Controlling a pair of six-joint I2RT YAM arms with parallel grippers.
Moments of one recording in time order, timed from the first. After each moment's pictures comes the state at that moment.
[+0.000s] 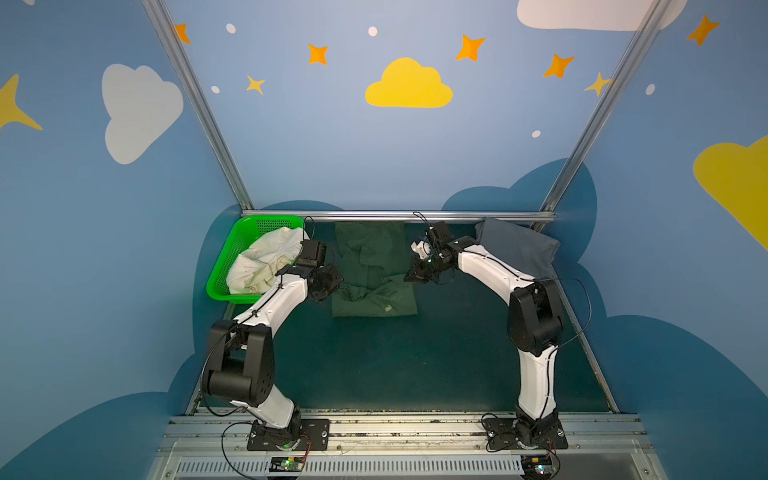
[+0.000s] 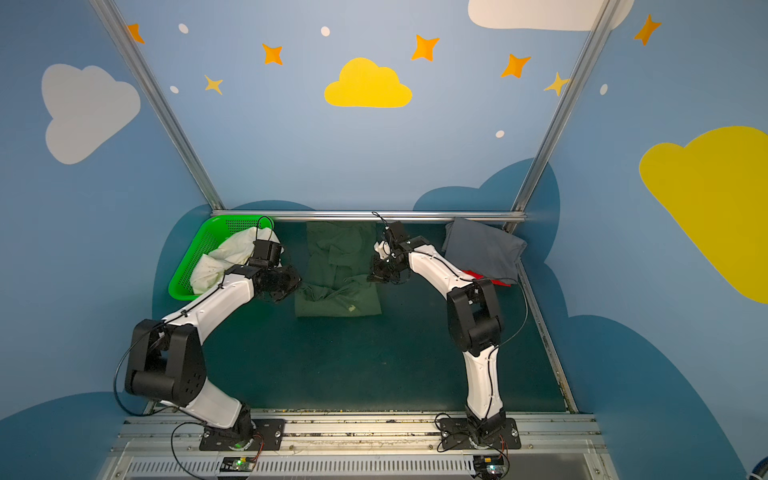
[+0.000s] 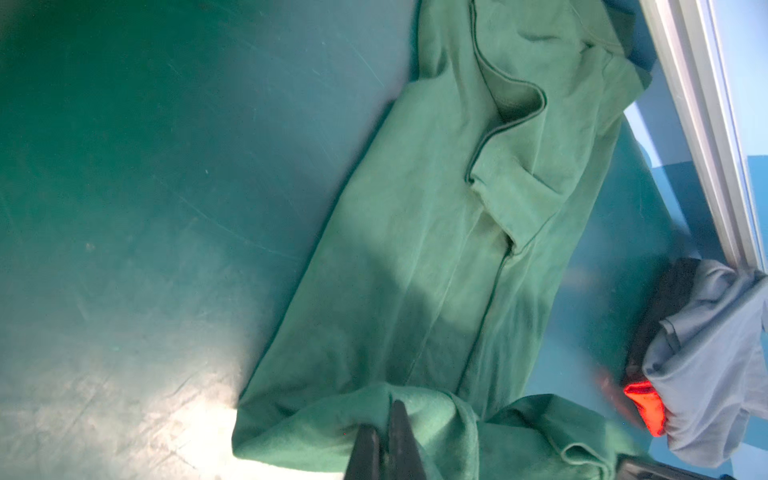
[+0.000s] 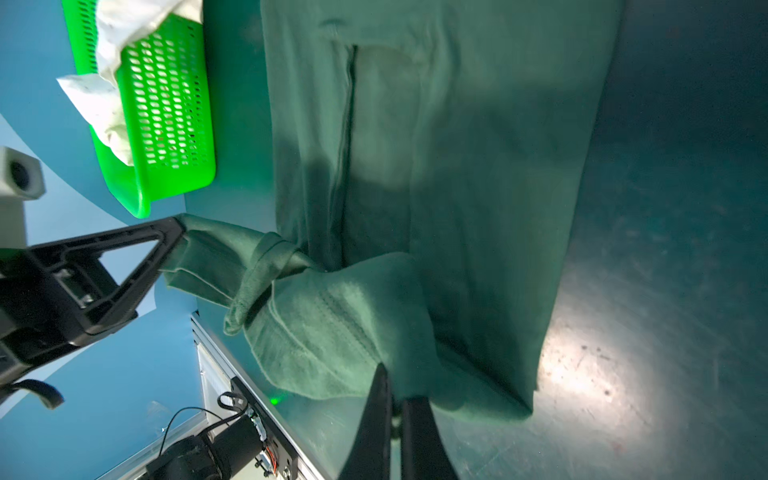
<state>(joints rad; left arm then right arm) -0.15 1.60 1.14 -0.52 0.14 -0.81 0.52 2.07 1.75 -0.75 -0.52 0.52</state>
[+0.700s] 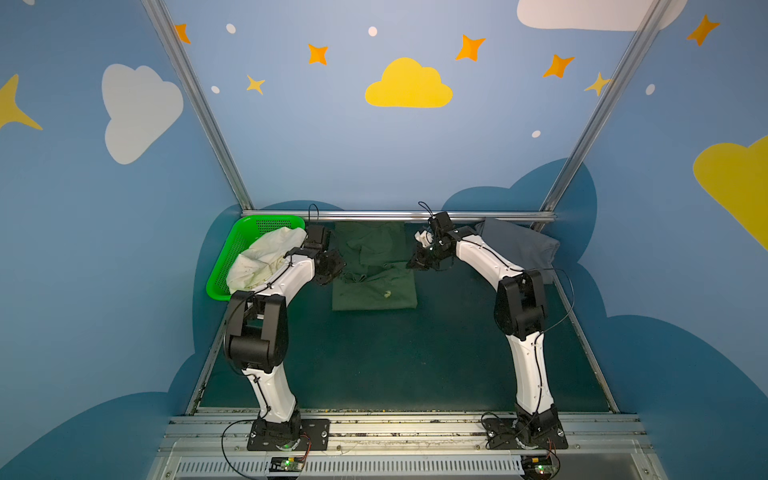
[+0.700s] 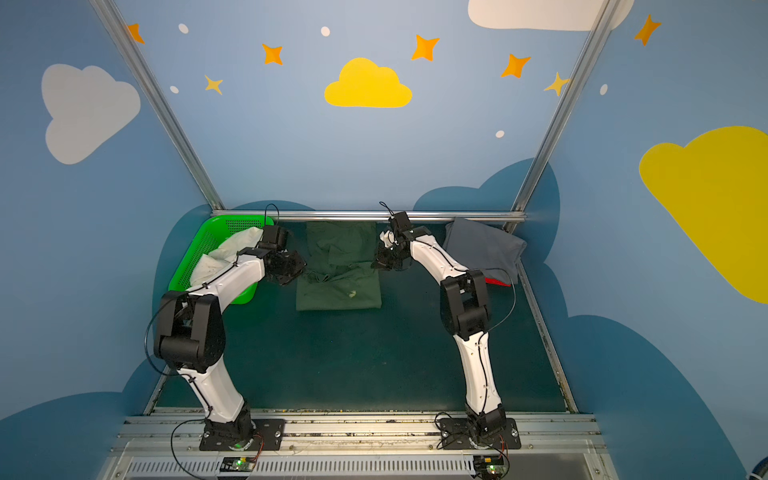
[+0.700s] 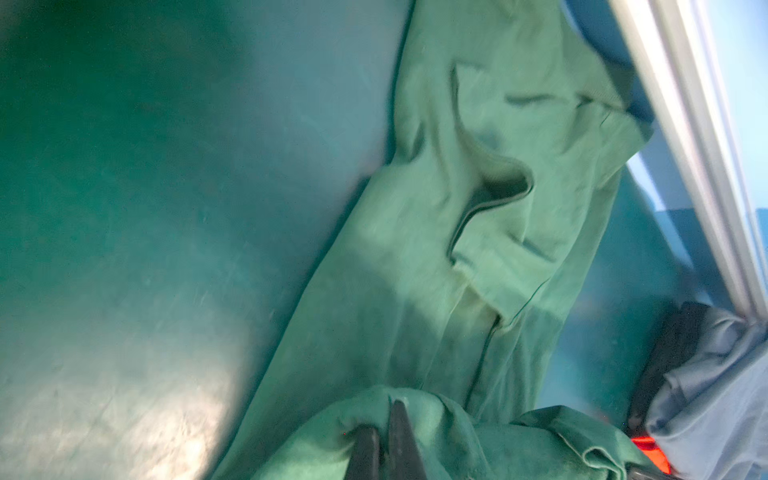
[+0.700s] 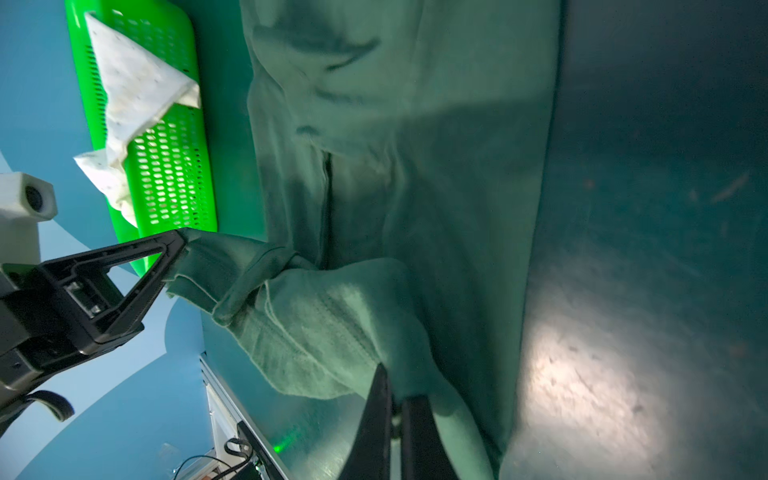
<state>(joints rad) -0.12 1.85 1.40 -0.53 0.13 -0.79 0.45 2.28 2.02 -0.80 -0.55 0.52</state>
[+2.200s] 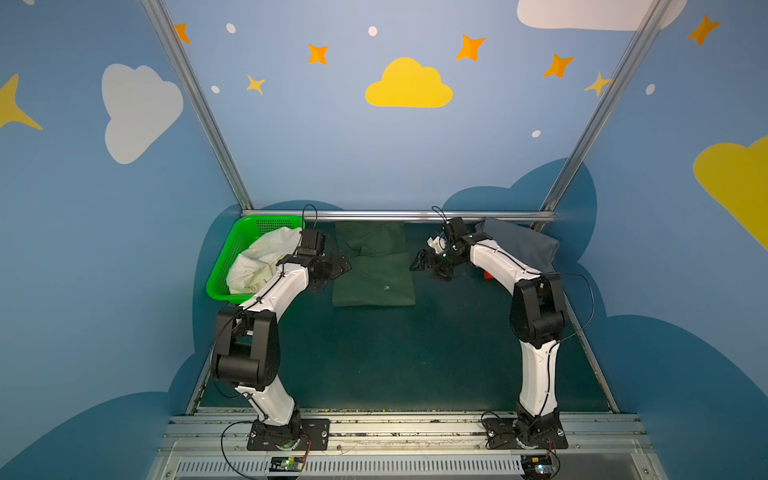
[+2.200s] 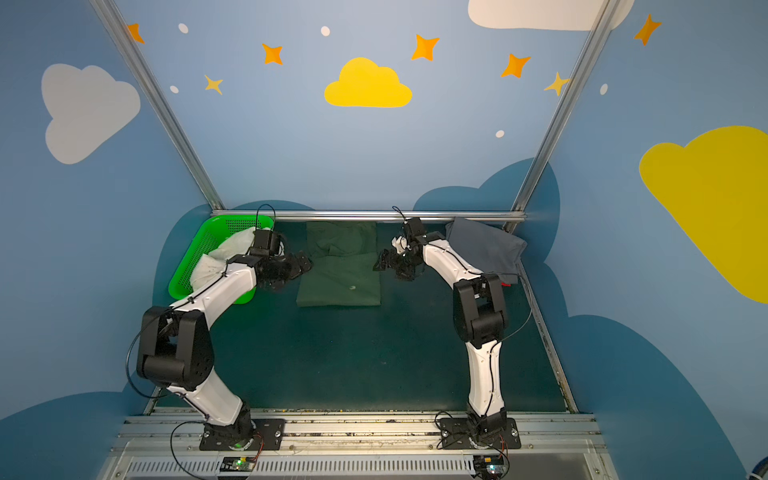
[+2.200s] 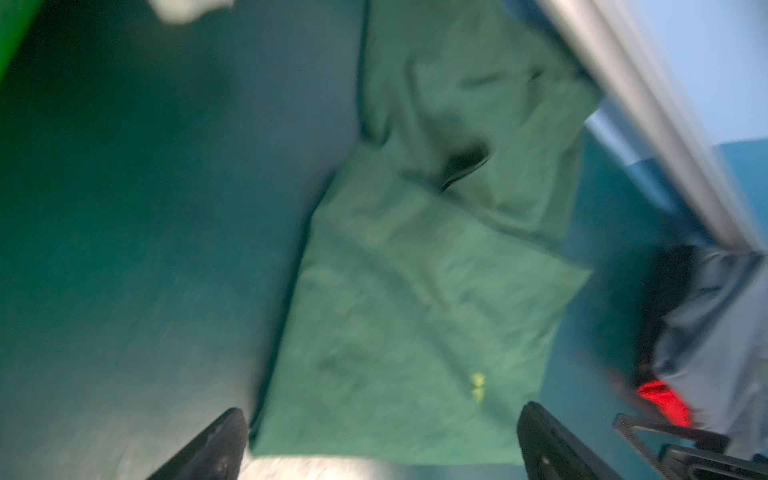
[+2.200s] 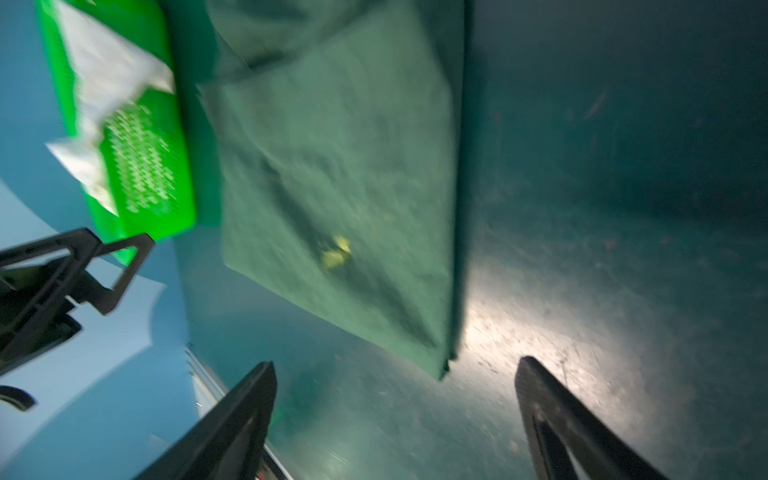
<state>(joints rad) -0.12 1.67 1.19 -0.49 0.16 -0.66 0.42 2.10 1.71 -0.77 -0.52 0.46</state>
